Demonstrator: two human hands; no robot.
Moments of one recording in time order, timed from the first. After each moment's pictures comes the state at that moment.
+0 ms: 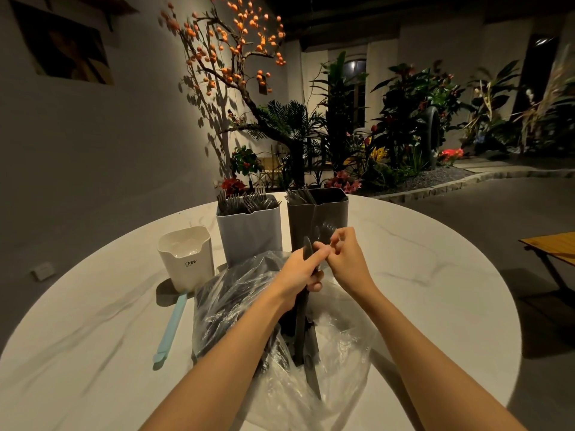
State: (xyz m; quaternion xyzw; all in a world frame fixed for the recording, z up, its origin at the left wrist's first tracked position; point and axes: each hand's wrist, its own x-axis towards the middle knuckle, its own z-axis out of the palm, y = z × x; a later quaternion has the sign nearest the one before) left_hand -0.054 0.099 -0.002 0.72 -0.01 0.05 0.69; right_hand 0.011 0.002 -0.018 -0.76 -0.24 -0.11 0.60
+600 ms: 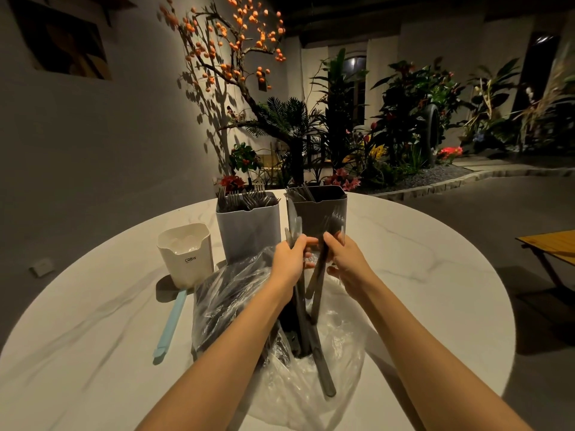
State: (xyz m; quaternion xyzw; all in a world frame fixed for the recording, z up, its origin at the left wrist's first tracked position) left_hand -0.043 0.102 -0.002 0.70 0.12 0.20 0.67; right_hand 0.000 0.001 -0.004 -0.66 -0.16 0.09 0.73
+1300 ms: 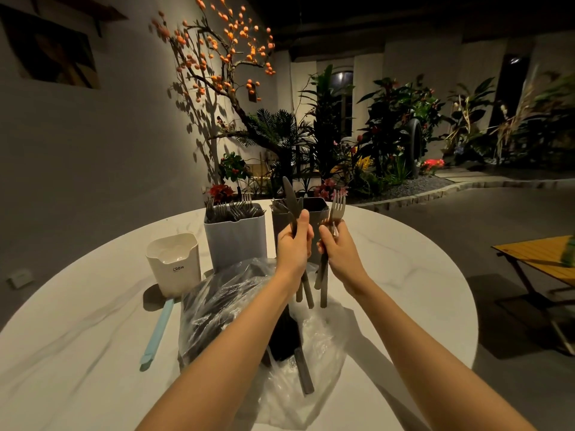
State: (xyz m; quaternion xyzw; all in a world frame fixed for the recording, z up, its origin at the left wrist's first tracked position) left_hand -0.038 0.062 0.031 0.64 0.02 0.26 0.72; right_hand 0.000 -0.022 0.018 -0.70 -0.23 -0.07 0.68
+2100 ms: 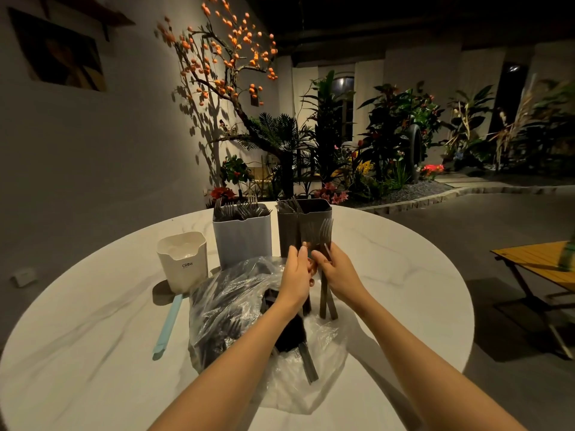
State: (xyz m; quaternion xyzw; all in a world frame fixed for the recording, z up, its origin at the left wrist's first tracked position) left_hand -0.046 0.072 -0.023 0.72 0.02 0.22 0.66; right_hand -0.004 -0.018 -0.017 -0.77 -0.28 -0.09 0.57
